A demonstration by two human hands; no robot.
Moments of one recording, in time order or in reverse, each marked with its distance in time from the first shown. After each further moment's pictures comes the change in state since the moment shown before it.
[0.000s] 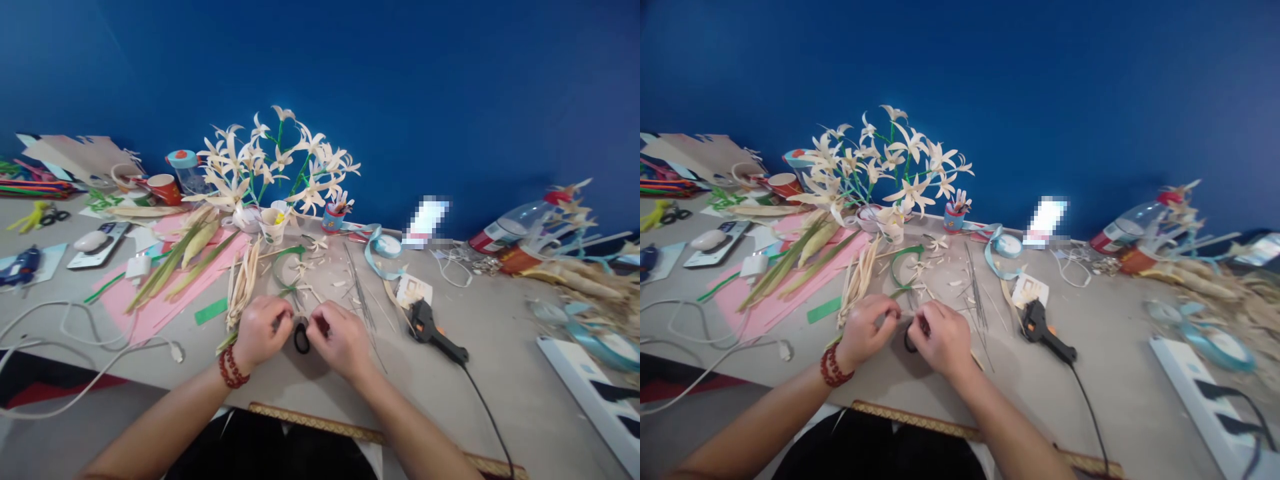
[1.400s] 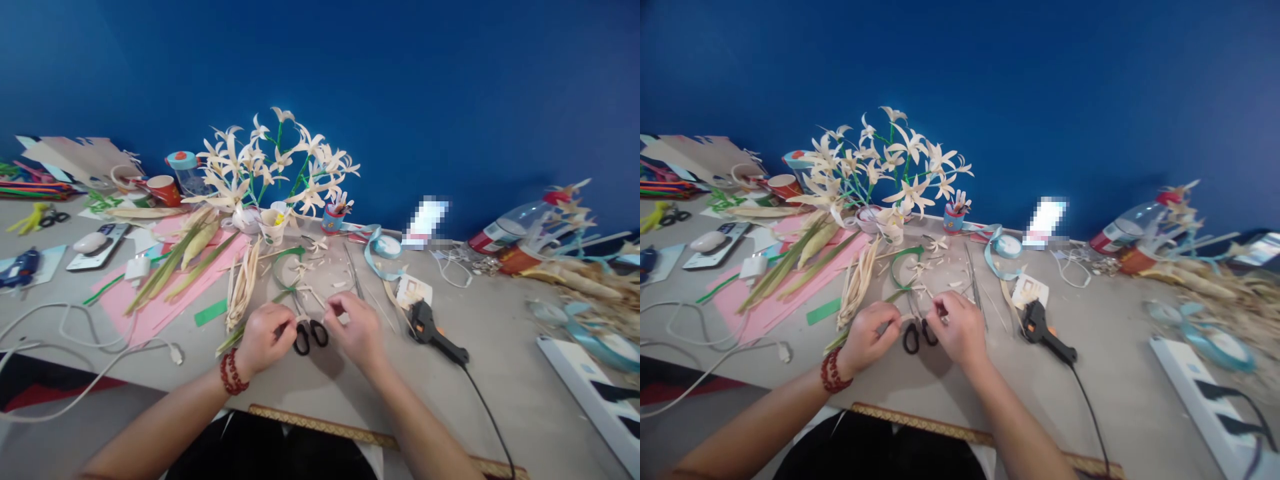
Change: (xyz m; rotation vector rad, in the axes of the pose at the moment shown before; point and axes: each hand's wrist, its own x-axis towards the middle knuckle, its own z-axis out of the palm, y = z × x) left_hand -0.002 0.007 0.003 -0.125 -0.078 0.000; right_hand 0.004 0.019 -0.010 0.096 0.044 0.076
